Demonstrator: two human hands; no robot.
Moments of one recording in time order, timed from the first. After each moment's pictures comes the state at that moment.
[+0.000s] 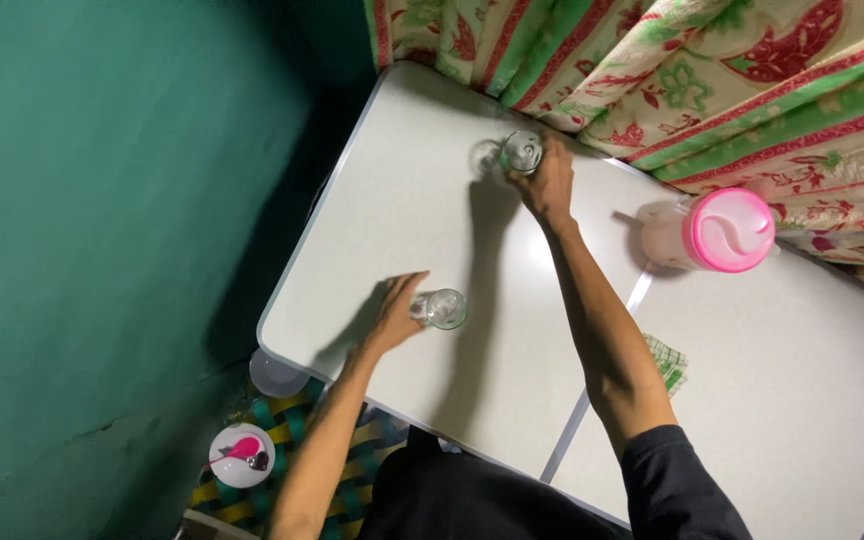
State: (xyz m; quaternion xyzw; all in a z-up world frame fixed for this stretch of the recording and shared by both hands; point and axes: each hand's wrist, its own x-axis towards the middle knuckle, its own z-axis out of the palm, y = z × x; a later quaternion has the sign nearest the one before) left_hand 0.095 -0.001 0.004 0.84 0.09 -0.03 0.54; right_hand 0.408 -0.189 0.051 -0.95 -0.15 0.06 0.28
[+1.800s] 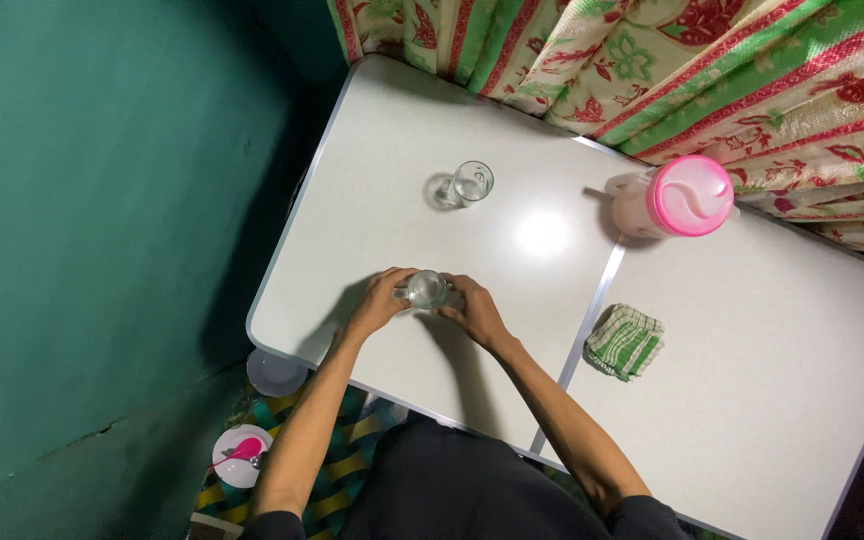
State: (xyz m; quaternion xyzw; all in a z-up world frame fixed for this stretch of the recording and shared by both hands) left_hand 0.098 0.000 -0.005 0.81 0.05 -0.07 0.58; right_hand 0.163 -0.220 0.066 -0.84 -0.23 0.28 0.40
